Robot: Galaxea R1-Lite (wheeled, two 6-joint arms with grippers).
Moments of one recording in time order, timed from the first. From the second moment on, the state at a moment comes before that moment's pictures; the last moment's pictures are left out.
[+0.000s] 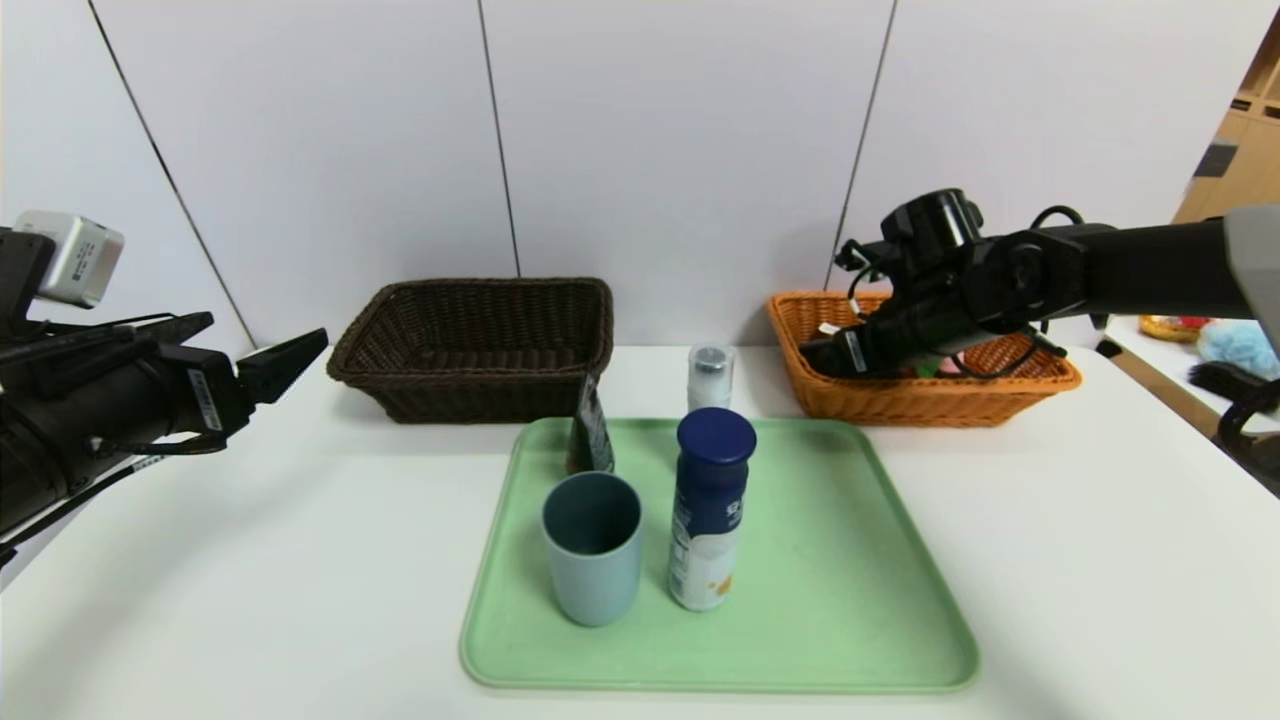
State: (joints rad) left arm -0.01 1.32 -0.54 -0.75 -0.16 0.05; right arm 0.21 2.16 -1.74 0.36 -0.06 -0.10
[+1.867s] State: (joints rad) left arm 0.00 1.30 -0.54 -0.75 -0.16 0.05; right arm 0.17 2.06 -1.81 0.27 -0.08 -0.09
